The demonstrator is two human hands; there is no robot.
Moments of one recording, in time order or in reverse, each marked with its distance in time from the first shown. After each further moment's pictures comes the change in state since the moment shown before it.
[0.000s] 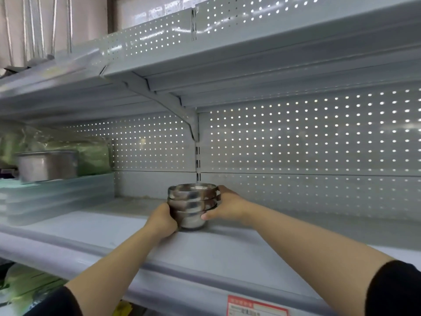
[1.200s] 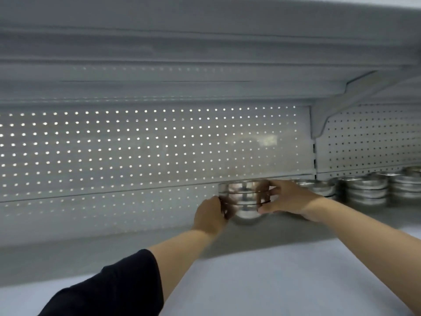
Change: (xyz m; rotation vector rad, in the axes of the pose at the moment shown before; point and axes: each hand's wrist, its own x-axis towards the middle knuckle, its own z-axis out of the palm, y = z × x) left_hand -0.253 0.594 0.438 -0.125 -0.155 0.753; right_hand -0.439 0.315 -0.567 -0.062 0.518 0.347
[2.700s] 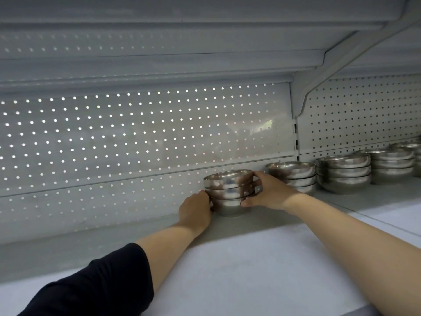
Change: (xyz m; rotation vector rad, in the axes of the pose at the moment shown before) left_hand 0.018 0.006 0.051 0.335 -0.086 -0.060; right_hand 0.037 0.072 -0.002 -0.033 0.044 -0.068
